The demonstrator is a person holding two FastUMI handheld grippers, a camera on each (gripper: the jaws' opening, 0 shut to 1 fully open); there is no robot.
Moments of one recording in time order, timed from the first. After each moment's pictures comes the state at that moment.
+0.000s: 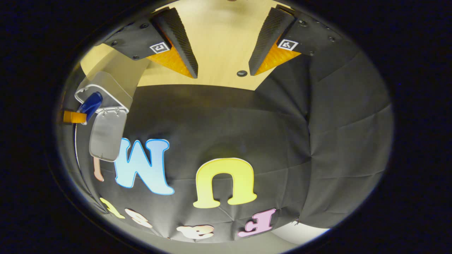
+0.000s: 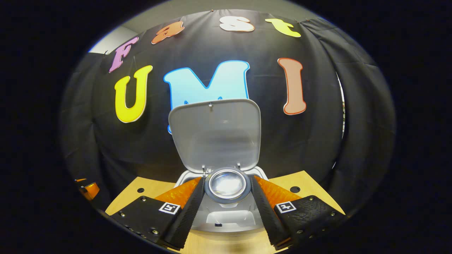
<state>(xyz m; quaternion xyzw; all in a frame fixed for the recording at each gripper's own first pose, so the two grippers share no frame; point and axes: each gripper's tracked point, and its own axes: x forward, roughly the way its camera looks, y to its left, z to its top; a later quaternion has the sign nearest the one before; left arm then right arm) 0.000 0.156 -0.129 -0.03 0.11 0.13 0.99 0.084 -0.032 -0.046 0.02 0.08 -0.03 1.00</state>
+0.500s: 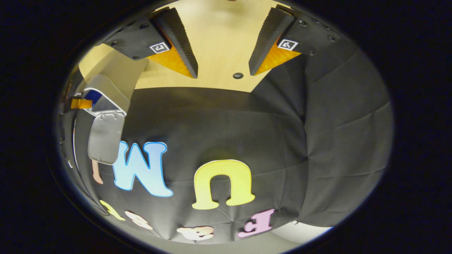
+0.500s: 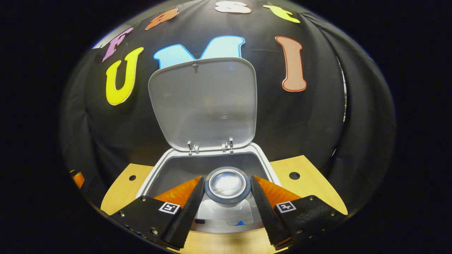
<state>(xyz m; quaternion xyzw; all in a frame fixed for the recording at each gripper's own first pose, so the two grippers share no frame) -0.011 0.160 -0.133 -0.02 0.11 0.14 0.98 0.105 -0.036 -0.099 0.02 0.15 -0.03 0.99</state>
